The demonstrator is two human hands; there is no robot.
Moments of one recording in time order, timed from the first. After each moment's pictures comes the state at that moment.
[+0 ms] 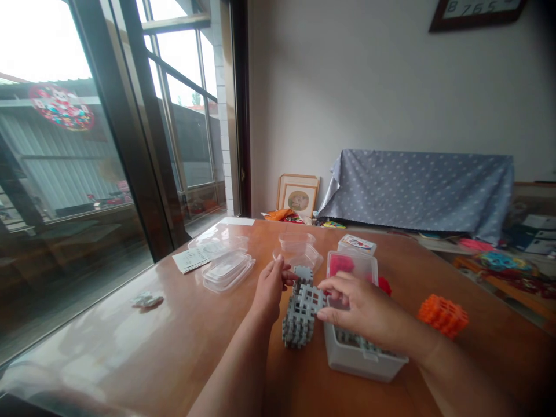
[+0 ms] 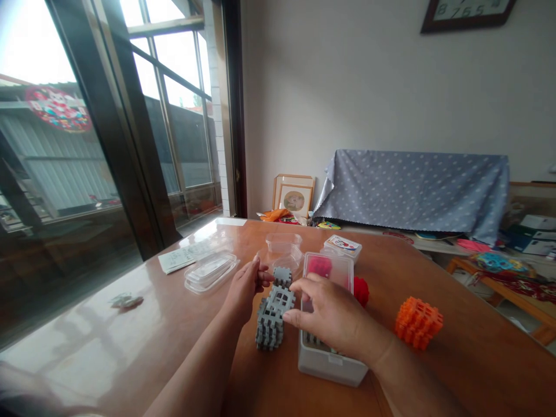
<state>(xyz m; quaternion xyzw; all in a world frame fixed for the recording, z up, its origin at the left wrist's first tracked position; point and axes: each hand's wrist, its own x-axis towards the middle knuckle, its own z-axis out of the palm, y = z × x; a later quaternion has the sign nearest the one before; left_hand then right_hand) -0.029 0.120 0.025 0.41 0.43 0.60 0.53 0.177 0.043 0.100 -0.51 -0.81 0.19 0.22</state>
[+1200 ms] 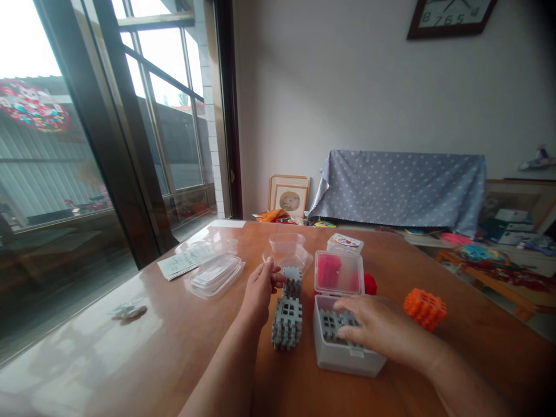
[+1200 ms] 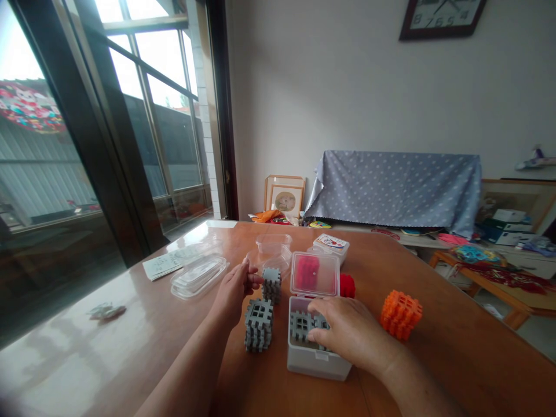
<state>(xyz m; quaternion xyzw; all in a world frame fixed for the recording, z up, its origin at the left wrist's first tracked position) -0.028 0.119 0.025 0.42 0.44 0.59 0.53 0.231 0.030 0.071 -0.57 -0.81 0.10 0.11</state>
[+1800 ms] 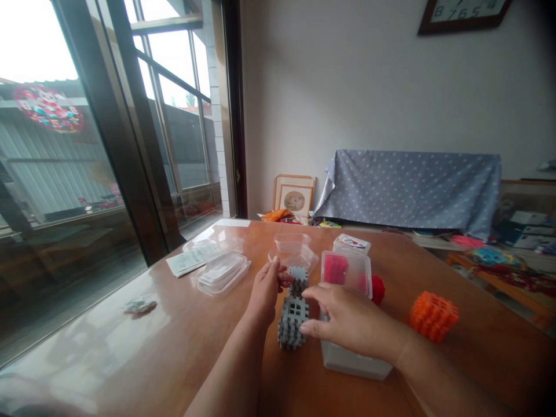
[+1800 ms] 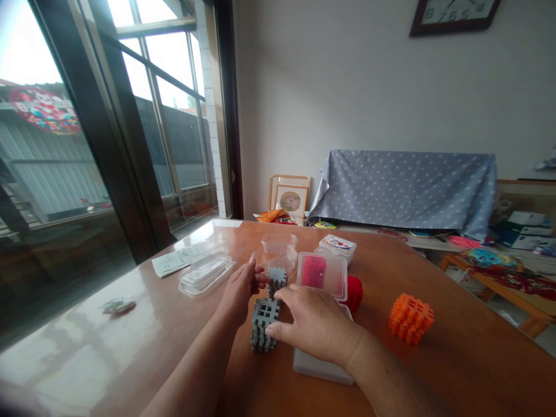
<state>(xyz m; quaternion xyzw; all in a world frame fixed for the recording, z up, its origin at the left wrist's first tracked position) -0.027 0.117 0.026 0.42 0.43 0.59 0.53 0.158 0.036 0.103 -0.50 -0.84 0.13 0.15</state>
